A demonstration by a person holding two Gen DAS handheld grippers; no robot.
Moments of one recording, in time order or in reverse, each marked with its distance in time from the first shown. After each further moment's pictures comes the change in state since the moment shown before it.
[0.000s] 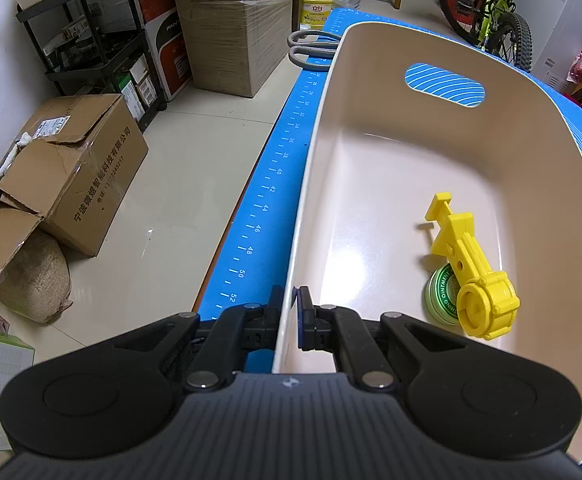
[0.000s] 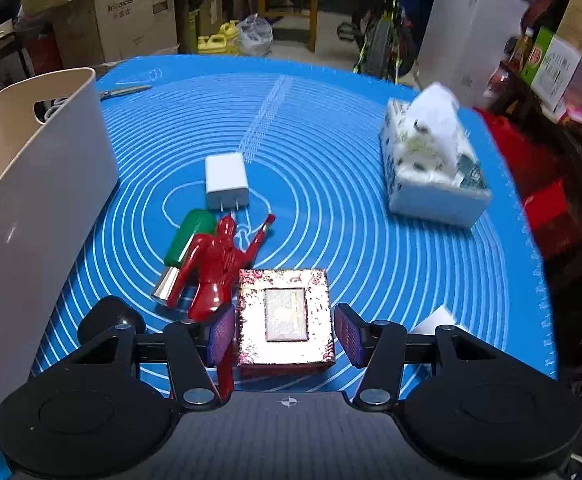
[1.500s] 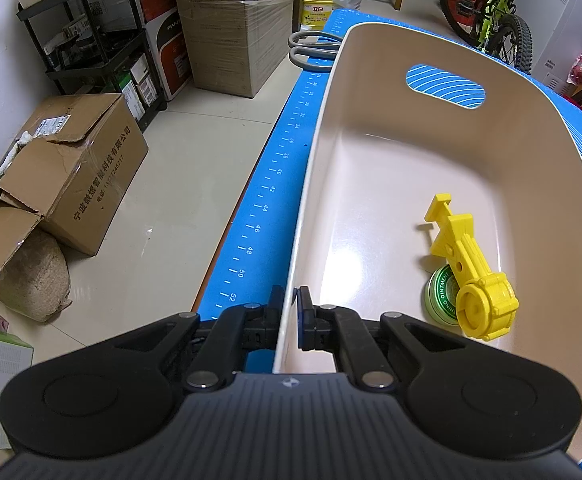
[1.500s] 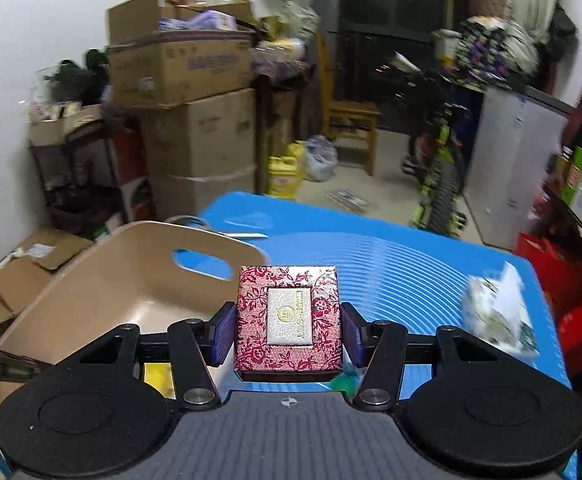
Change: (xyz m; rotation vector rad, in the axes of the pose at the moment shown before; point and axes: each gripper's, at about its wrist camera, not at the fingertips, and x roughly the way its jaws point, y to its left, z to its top) left arm 0.000 0.003 -0.001 -0.006 0.000 -0.002; right arm -0.102 0.105 0.053 -0.112 -0.368 0.140
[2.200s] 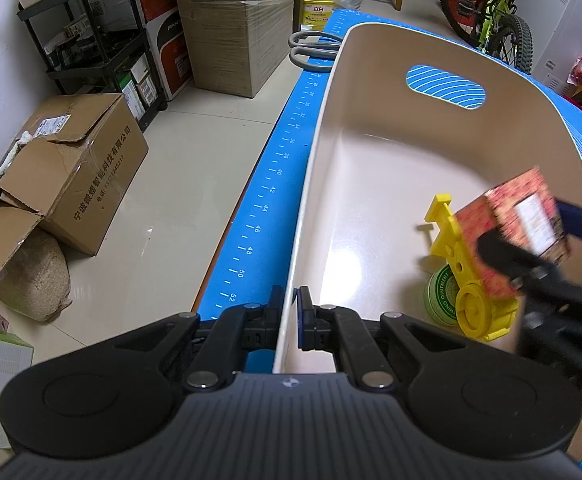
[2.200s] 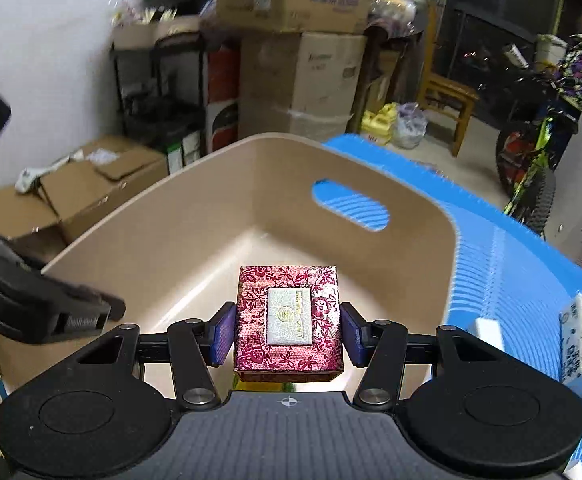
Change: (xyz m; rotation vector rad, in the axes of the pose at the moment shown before) left arm -0.002 -0.001 0.001 0.000 0.001 0.002; right arm 0.059 0.114 -0.023 -0.229 0.179 0.142
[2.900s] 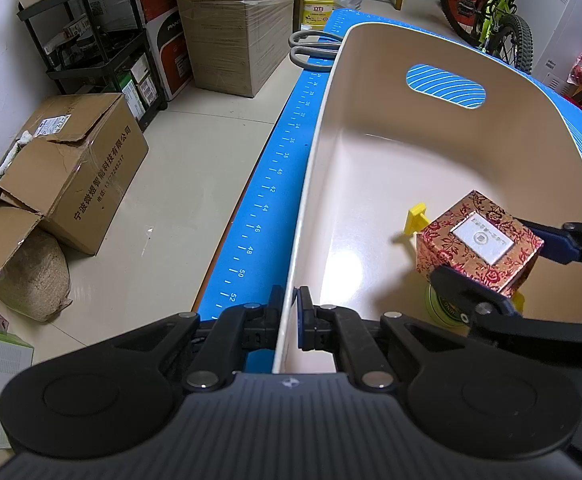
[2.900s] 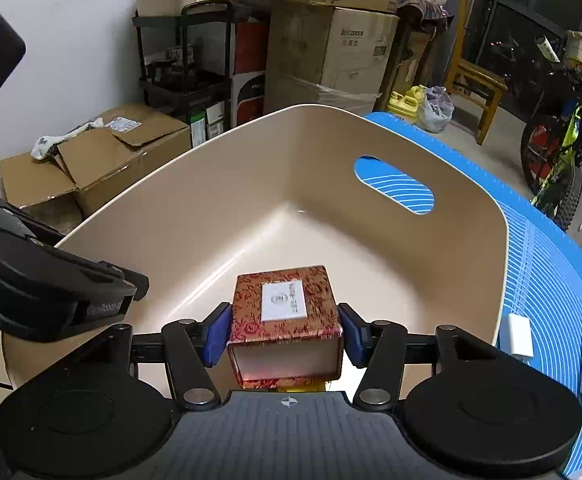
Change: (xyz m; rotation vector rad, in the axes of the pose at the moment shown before) left arm 0.001 -0.002 0.000 0.000 0.000 0.003; right arm 0.013 0.017 0.003 -0.046 0.071 0.050
